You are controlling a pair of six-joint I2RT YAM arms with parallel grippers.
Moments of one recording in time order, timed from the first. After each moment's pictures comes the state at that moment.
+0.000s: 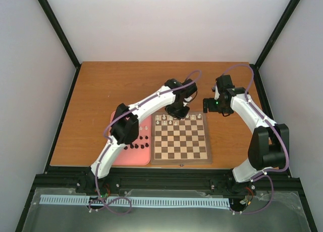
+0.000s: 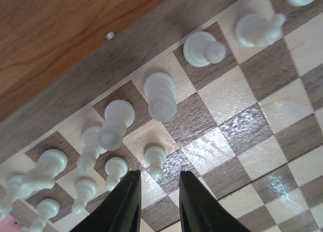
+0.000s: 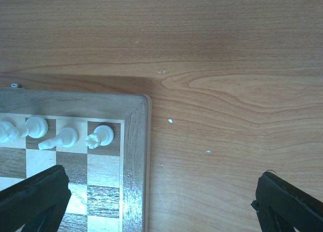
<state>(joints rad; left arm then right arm) -0.85 2.37 2.25 -1.34 0.03 -0.32 0.17 1.56 1.19 -0.82 -0.04 0.15</state>
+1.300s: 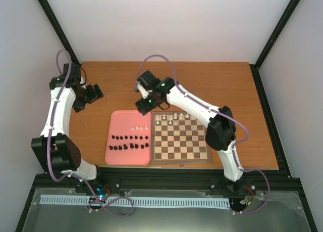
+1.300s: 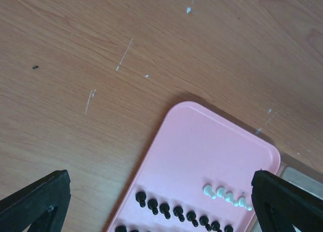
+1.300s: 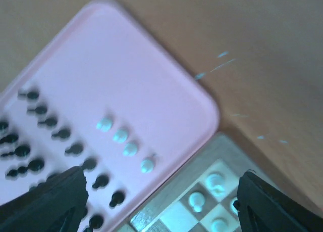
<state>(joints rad) 0.14 1.49 1.47 -1.16 0.09 -0.44 0.82 2.08 2.03 -0.98 -0.07 0.10</state>
